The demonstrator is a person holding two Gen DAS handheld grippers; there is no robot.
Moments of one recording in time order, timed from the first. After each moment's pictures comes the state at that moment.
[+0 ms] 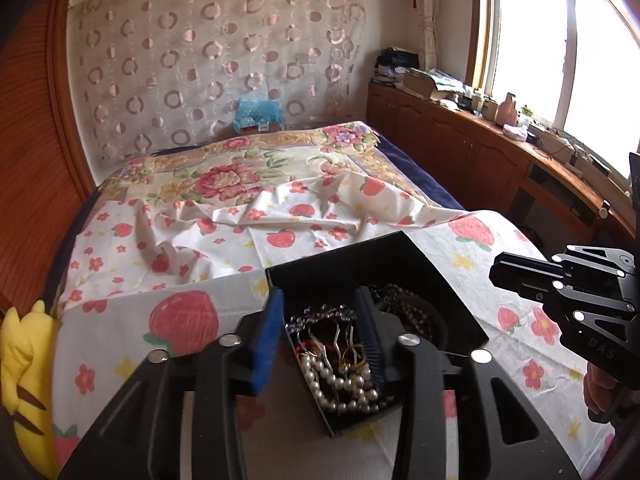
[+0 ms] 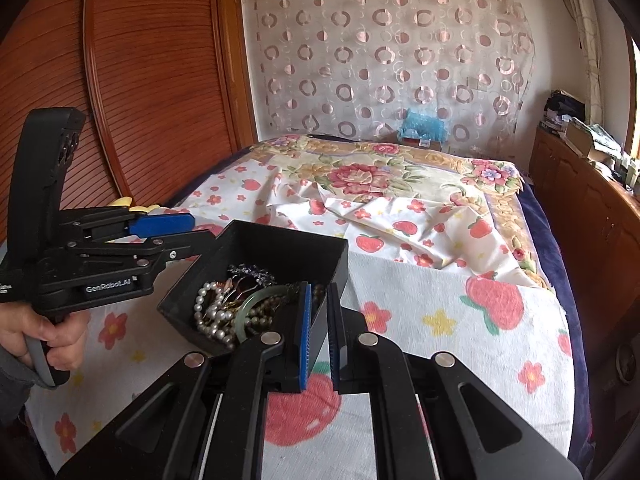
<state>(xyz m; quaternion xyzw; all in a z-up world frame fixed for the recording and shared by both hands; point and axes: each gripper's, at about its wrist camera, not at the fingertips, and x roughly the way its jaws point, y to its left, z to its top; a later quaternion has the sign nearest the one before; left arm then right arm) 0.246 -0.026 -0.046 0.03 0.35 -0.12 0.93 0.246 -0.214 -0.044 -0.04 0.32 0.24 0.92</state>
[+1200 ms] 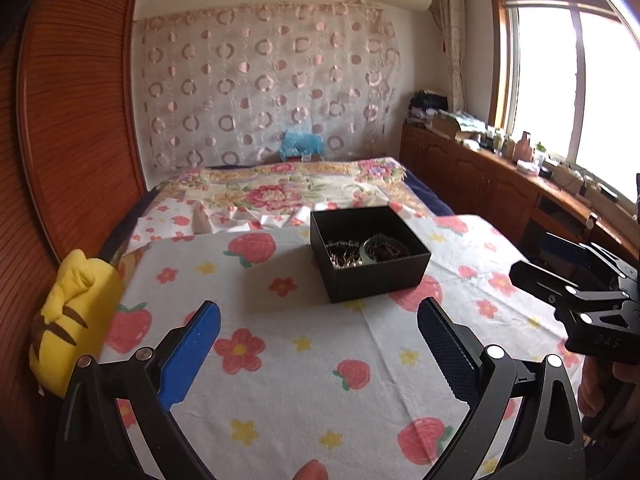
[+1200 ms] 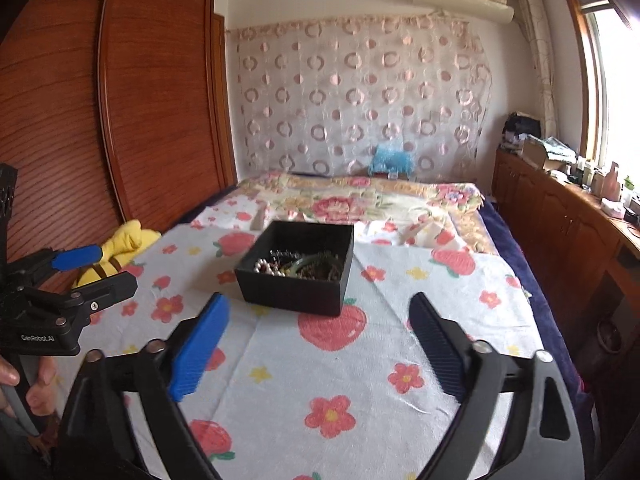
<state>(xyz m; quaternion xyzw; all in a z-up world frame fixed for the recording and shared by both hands) 0.059 -0.003 -0.016 0.00 0.27 -0.05 0.96 0.085 -0.216 -0.012 -0.02 0.24 0.18 0.95</state>
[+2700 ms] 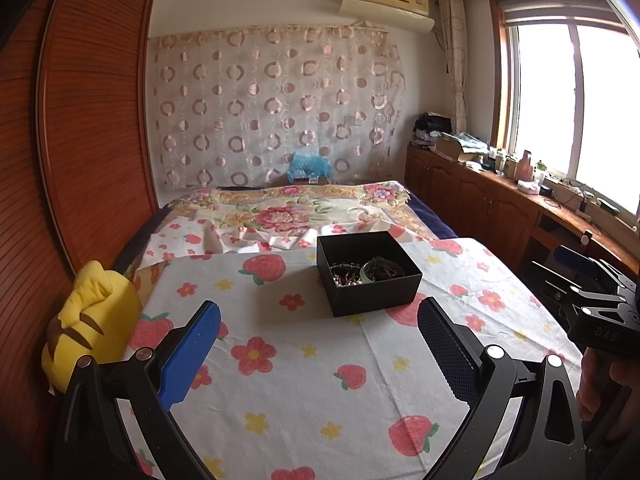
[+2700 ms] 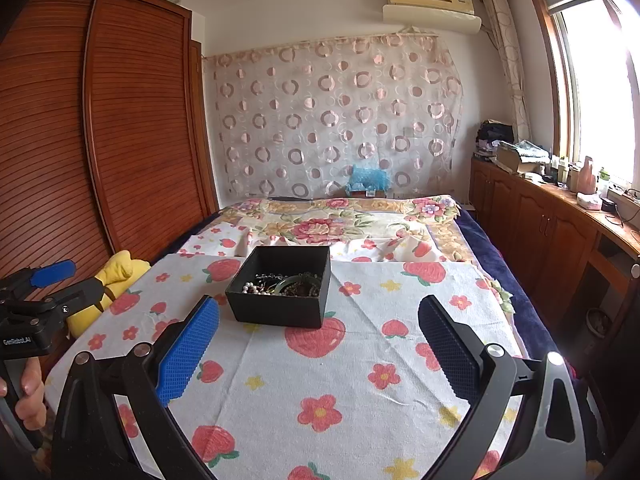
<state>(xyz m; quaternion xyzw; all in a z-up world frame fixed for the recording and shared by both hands) 0.027 -0.001 0.013 0.01 0.24 -0.03 0.97 0.060 -0.241 0.008 0.01 0.21 0.14 0.97</state>
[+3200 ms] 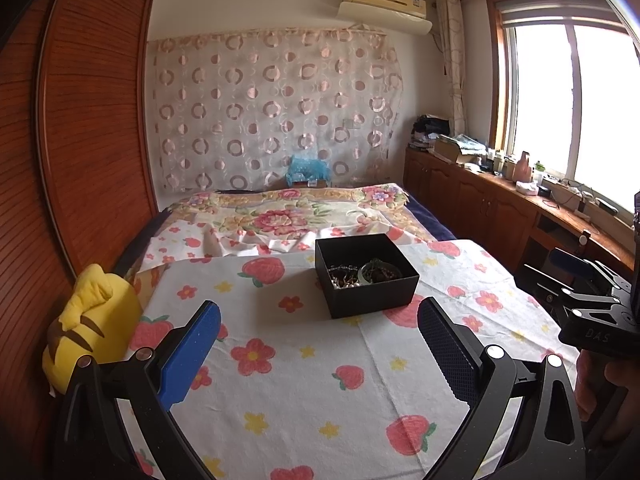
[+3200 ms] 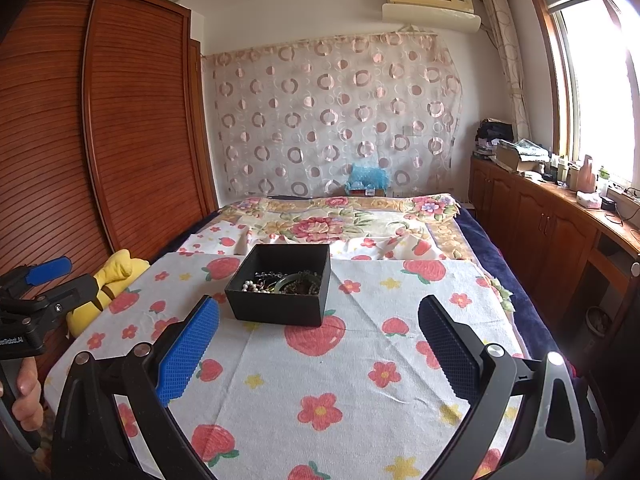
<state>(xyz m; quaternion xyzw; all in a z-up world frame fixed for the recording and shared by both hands) 0.027 -0.001 0.013 0.01 0.23 -0.03 0.97 0.059 -0.241 0.005 0.01 0.21 0.14 0.97</state>
